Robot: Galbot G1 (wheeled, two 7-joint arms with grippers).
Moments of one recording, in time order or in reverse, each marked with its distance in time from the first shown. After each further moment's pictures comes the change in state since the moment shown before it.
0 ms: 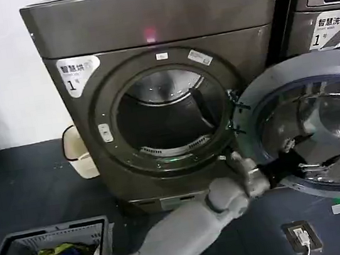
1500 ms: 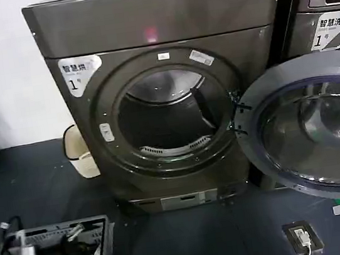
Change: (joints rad) left arm 0.666 1.595 -0.484 -0.521 0.153 0.063 0.214; right arm 0.164 -0.004 -0.013 0.065 -0.187 -0.006 0.012
